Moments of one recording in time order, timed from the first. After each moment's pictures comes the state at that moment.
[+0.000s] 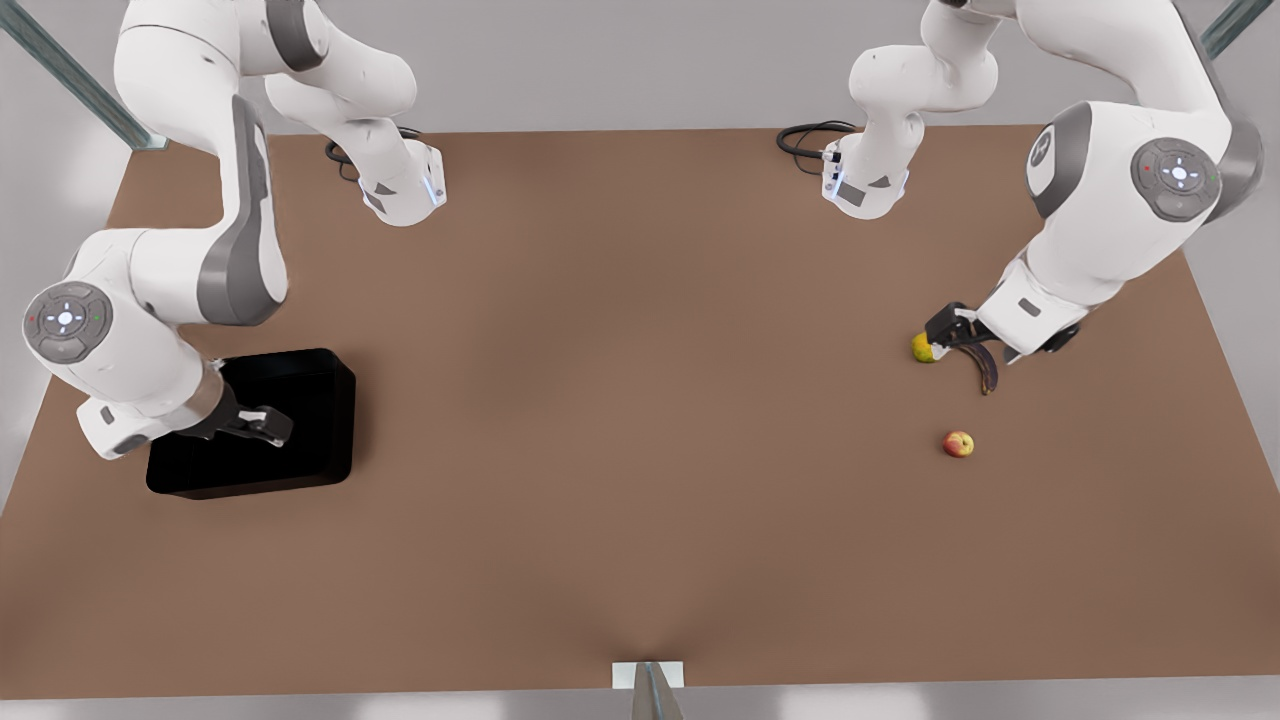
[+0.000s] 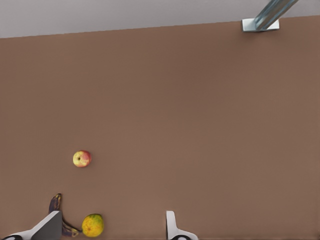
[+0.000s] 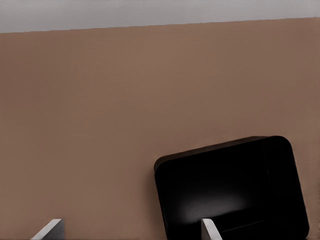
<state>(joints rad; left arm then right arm) -0.05 0.15 -0.14 -1.41 0.01 1.60 -0.11 0.04 0.34 -0.02 -1.35 -0.09 1.71 0.16</state>
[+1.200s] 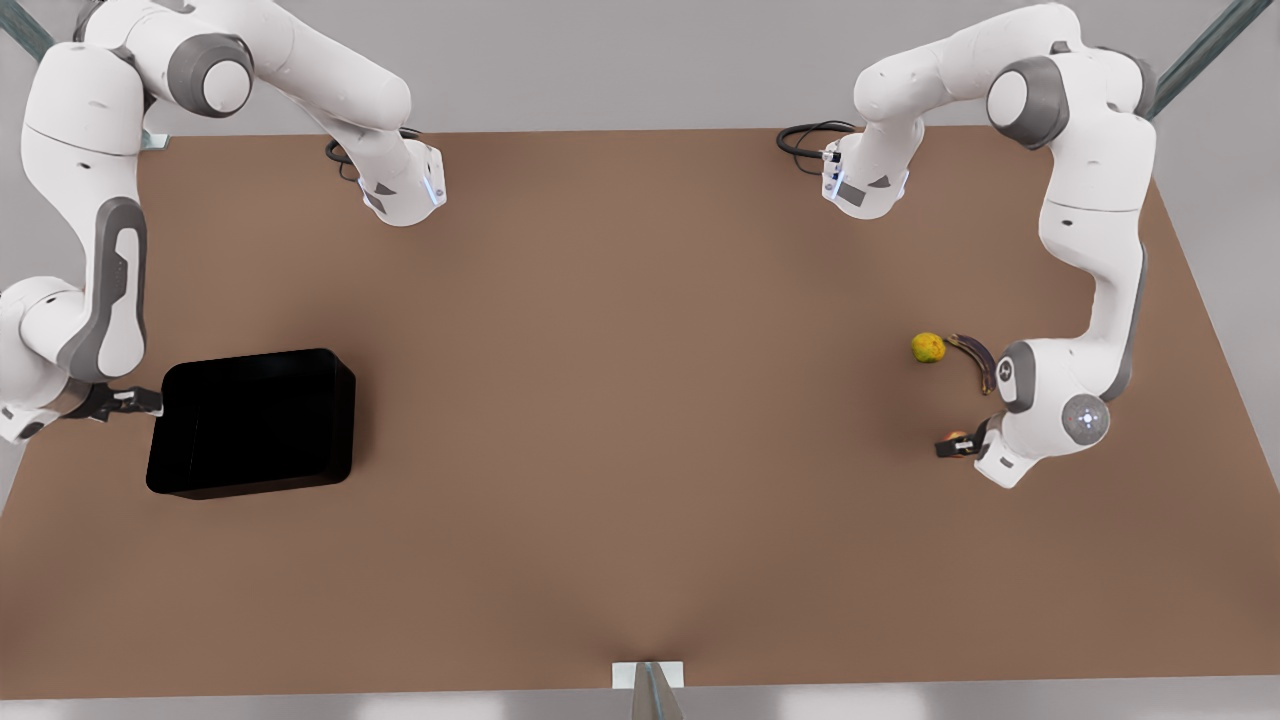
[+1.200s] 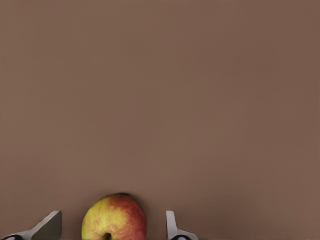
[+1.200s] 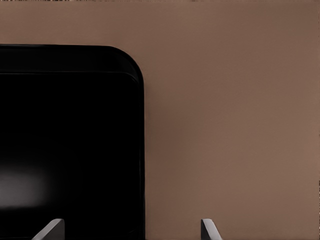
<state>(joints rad) 0.37 0.65 -0.24 -1.82 0.18 2.31 -0.11 -0.41 0.47 -0.14 -1.77 -0.03 2.22 -0.62</state>
